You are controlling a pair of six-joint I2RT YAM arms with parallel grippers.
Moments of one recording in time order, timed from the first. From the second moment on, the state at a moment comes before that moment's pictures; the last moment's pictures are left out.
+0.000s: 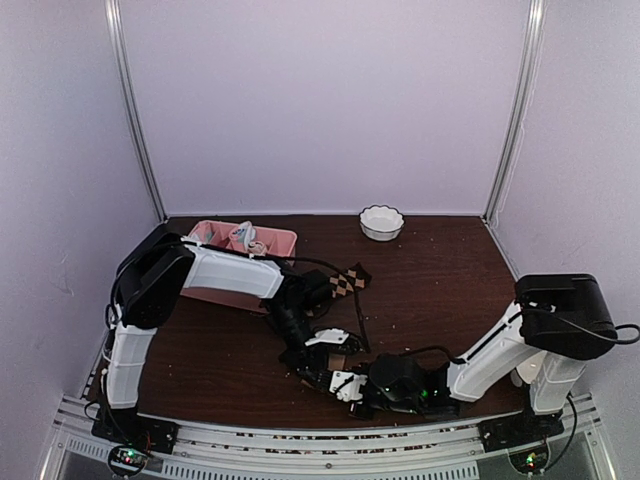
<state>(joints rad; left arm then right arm) -0.93 2.21 1.53 -0.92 0.79 0.95 1.31 1.81 0.53 0.76 0.19 -0.27</state>
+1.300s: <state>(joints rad) -0.74 1.66 1.25 -0.67 0.02 0.56 1.09 1.89 0.68 0.61 -0.27 0.20</state>
